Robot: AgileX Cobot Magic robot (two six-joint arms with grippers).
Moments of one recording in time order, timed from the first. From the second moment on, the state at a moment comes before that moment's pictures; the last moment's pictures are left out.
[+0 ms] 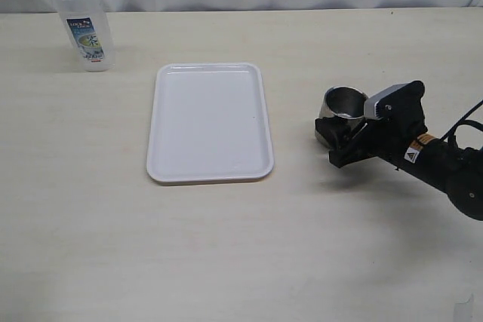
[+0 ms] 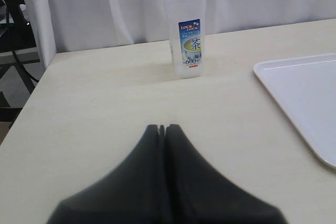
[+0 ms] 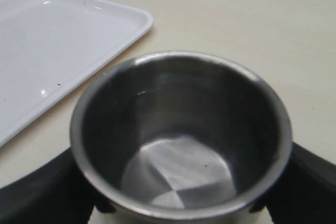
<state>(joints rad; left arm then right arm) -0.05 0.00 0.00 0.04 0.33 0.08 0.00 2.15 -0.57 -0.54 -1.15 0.02</state>
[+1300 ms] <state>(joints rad) -0.05 0.00 0.00 0.04 0.33 0.08 0.00 2.09 -0.57 -0.63 -1.17 0.13</state>
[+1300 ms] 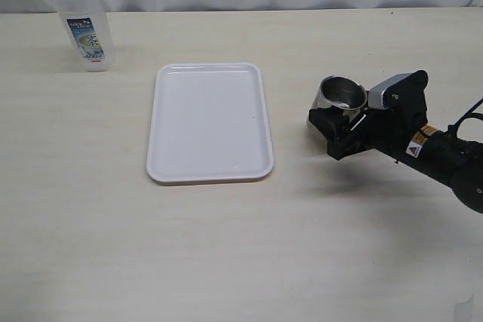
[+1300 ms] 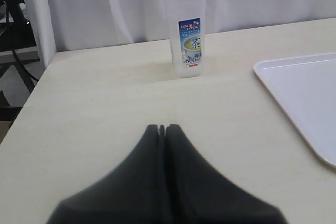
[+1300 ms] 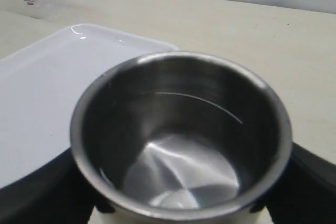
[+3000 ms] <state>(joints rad) -0.05 0.00 0.00 0.04 0.33 0.08 0.40 2.05 -0.97 -0.68 -0.74 0.30</state>
